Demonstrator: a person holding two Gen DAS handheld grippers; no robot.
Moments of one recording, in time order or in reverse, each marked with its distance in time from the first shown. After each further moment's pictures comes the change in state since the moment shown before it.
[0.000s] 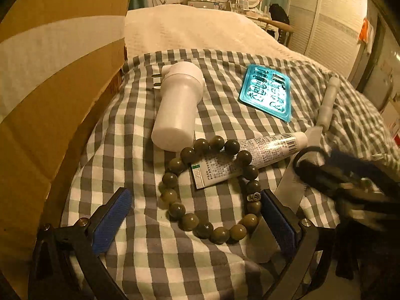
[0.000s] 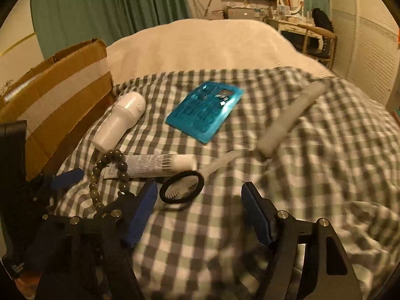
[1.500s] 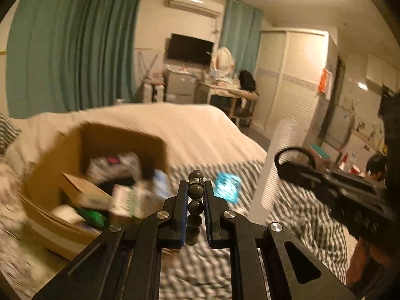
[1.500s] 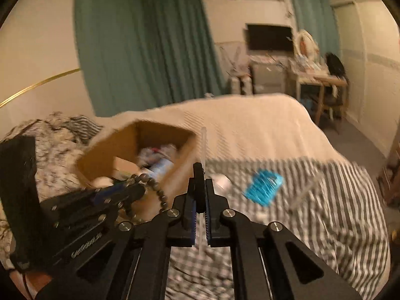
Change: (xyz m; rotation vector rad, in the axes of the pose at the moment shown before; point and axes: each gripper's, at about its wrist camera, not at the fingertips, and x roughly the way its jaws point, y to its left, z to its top) left arm -0.253 0.085 0.044 0.006 -0.394 -0.175; right arm -0.222 0.139 0.055 -0.114 -0.333 0.143
